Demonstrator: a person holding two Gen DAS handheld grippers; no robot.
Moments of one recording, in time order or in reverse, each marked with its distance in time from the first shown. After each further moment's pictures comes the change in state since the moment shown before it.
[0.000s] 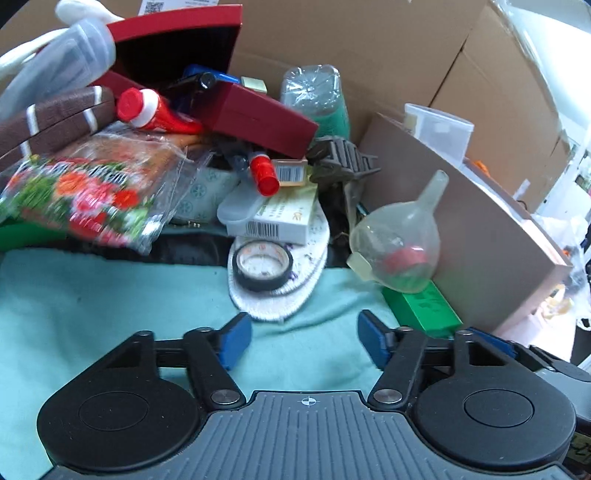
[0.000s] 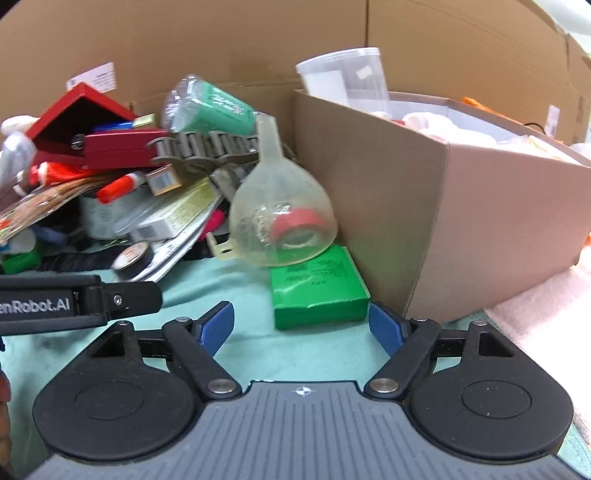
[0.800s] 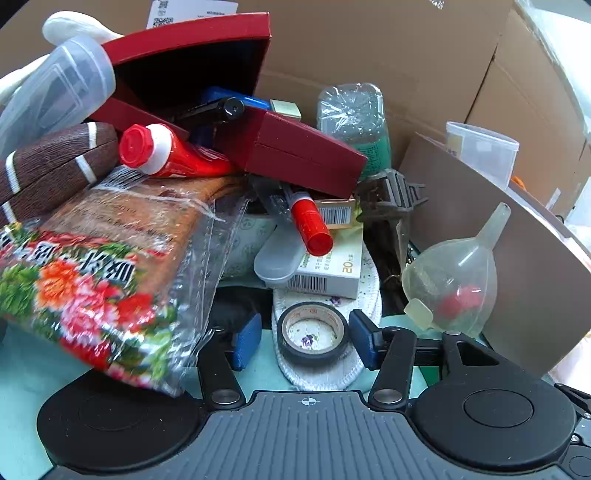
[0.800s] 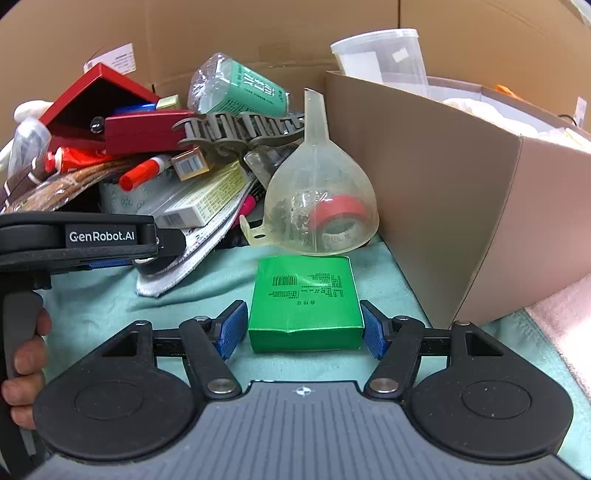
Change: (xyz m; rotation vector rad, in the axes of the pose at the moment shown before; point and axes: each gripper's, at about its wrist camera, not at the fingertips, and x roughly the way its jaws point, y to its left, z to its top) left arm 0.021 0.020 0.027 0.023 -0.042 0.089; right arm 0.007 0.020 0.001 -0.005 0.063 0.080
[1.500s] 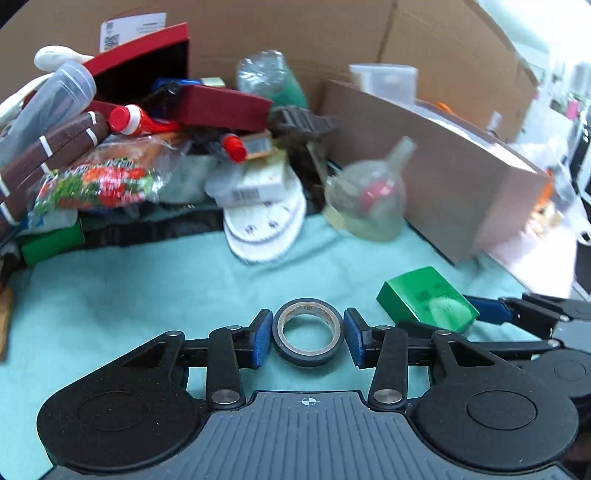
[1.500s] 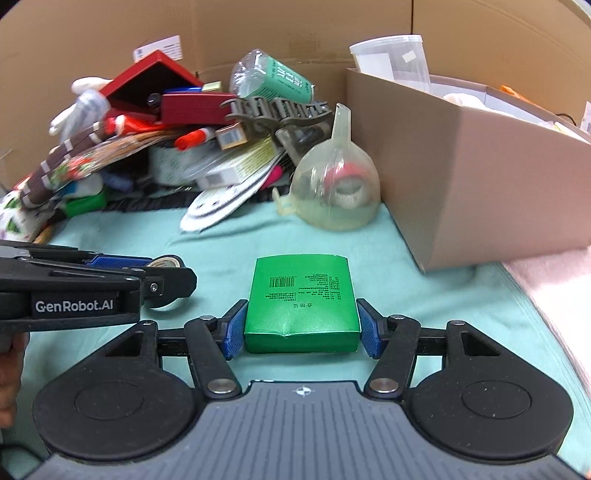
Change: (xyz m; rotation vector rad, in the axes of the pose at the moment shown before) left arm -0.076 -0.020 -0.054 0.212 0.114 -0.093; right arm -0.061 0.006 -0.040 -0.062 0.021 0.072
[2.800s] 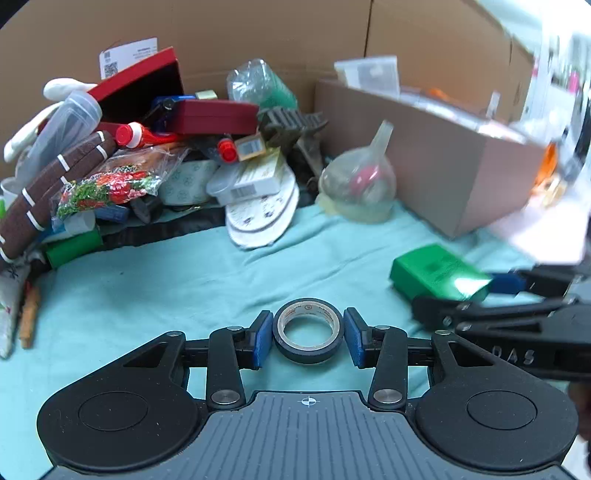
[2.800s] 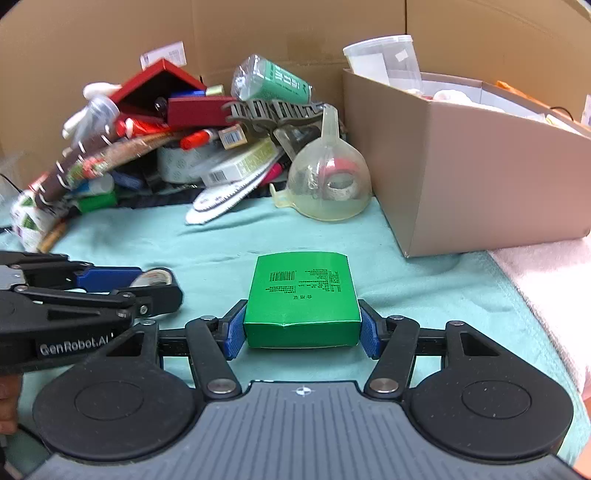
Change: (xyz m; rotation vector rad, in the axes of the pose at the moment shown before) left arm -0.017 -0.025 -0.014 0.057 -0.033 0.077; right arm -0.018 -0.016 -0.005 0.012 -0.004 0.053
